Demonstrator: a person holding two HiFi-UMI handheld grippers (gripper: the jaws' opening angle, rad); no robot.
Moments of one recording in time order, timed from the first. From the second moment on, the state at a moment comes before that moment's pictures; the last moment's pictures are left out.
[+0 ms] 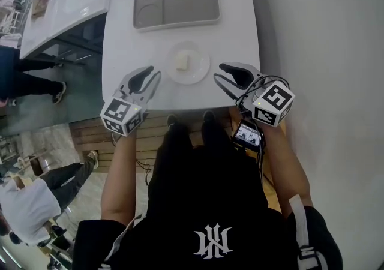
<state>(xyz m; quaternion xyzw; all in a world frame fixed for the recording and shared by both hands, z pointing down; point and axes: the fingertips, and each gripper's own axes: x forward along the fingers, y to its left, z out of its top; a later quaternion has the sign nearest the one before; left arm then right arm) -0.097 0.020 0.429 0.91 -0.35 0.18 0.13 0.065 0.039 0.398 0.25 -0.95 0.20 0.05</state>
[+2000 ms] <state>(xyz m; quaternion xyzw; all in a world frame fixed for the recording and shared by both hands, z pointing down) -0.081 -0.034 0.529 0.83 -0.32 0.32 0.32 0.045 -0.041 0.534 0.29 -0.79 0.49 0.22</state>
